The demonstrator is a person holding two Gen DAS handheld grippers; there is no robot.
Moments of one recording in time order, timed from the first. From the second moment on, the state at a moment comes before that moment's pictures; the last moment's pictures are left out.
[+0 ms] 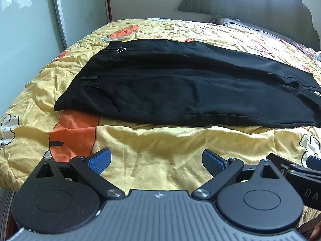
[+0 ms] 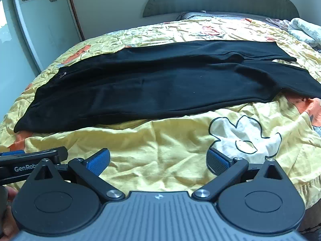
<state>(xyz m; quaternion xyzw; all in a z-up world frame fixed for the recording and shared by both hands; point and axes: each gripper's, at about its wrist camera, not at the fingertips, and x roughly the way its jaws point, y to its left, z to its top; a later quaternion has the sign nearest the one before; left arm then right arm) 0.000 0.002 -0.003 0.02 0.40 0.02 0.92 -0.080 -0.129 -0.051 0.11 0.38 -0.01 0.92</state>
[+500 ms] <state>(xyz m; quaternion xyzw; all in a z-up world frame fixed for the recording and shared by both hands) -0.003 0.005 -0.006 0.03 0.39 0.02 0.92 -0.081 -0.137 -0.052 0.11 0.38 -0.01 0.92</state>
